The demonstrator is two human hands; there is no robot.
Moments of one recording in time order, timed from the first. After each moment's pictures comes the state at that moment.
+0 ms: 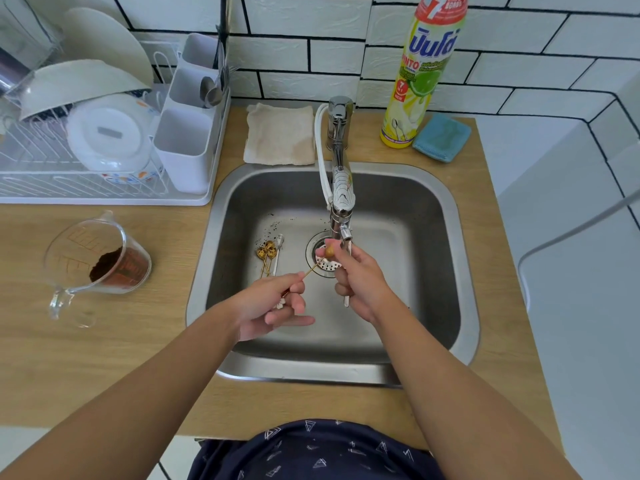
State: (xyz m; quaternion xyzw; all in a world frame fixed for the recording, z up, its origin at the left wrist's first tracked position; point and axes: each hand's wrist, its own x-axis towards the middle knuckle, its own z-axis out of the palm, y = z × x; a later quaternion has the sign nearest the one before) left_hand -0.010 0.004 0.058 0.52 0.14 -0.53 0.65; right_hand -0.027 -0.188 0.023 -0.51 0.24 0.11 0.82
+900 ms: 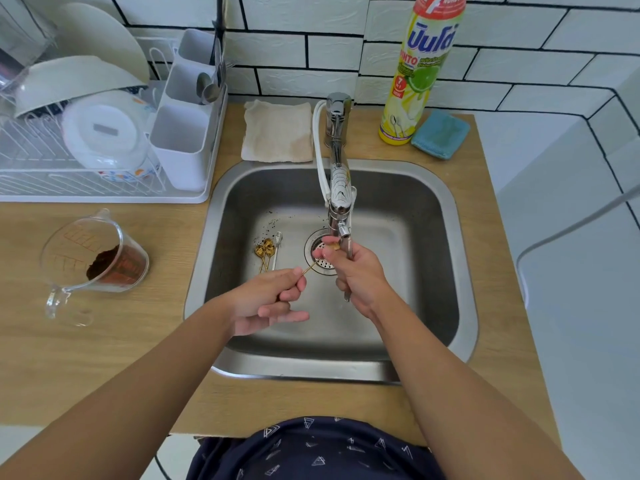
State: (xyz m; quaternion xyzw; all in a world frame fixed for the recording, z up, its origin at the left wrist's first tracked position) left_hand -0.006 0.008 0.062 0.54 0.09 -0.52 0.65; right_hand -0.029 -0.189 0.023 -0.55 0.21 0.10 0.80
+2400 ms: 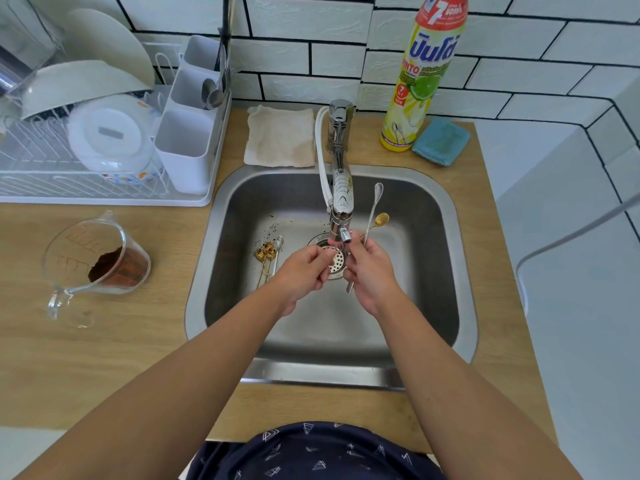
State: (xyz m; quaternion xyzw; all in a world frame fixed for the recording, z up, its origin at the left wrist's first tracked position) left_hand 0.011 -0.060 0.045 0.71 0.05 -0.34 0.61; right_hand -0.018 -0.197 0.036 -0.52 0.27 0.03 0.81
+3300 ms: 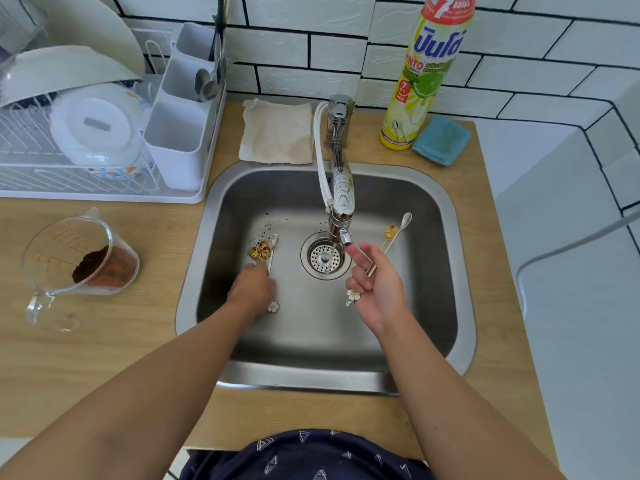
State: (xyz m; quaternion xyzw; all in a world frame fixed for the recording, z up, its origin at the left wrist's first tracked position) left_hand 0.030 0.004 -0.025 0.95 0.00 -0.26 0.16; right_hand -0.033 -0.206 0.019 -0.30 0.34 0.01 0.89
